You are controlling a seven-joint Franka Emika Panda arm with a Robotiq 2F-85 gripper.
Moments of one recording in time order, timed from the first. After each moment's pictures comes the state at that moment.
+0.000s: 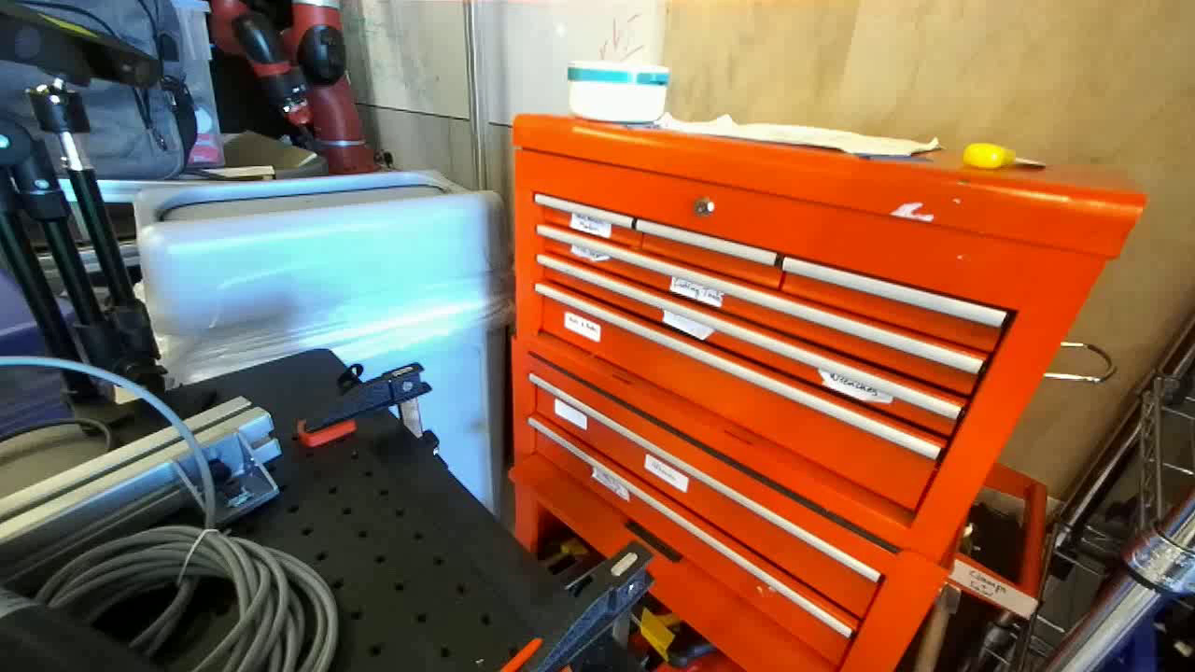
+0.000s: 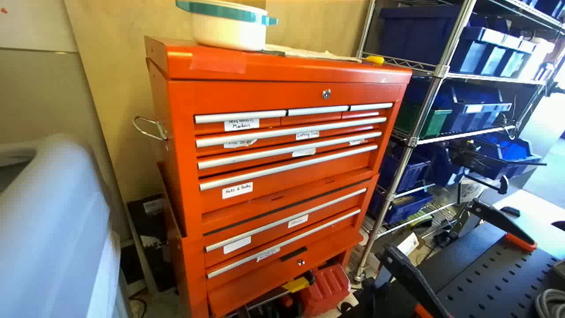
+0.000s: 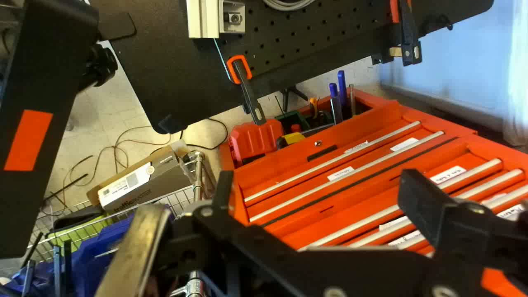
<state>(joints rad) -0.19 -0.72 -0.28 -2.65 -0.03 1.95 -0.12</state>
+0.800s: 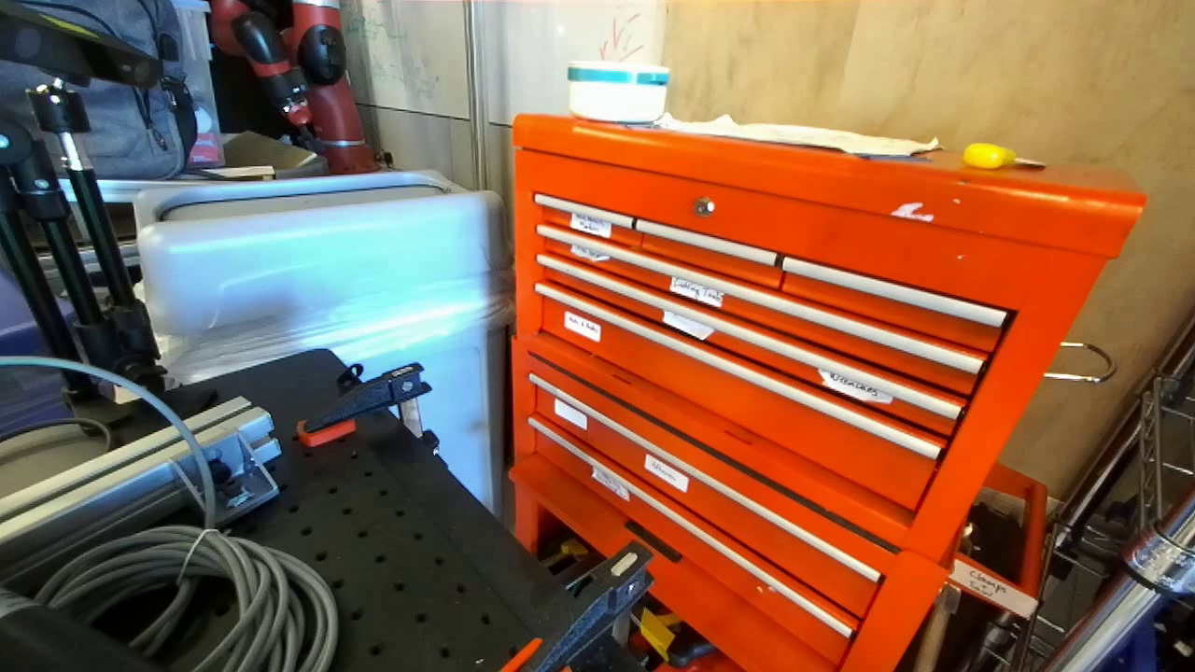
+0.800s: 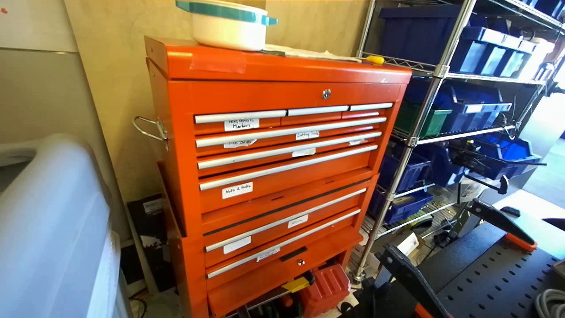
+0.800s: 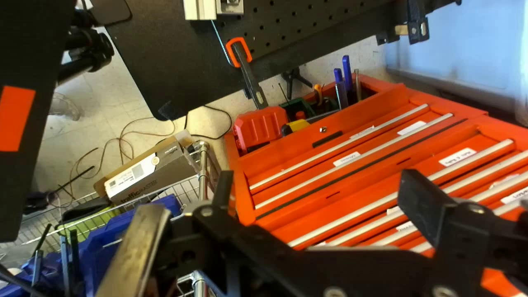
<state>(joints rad) -0.19 -0.67 -0.27 -2.64 -0.01 2.02 -0.09</state>
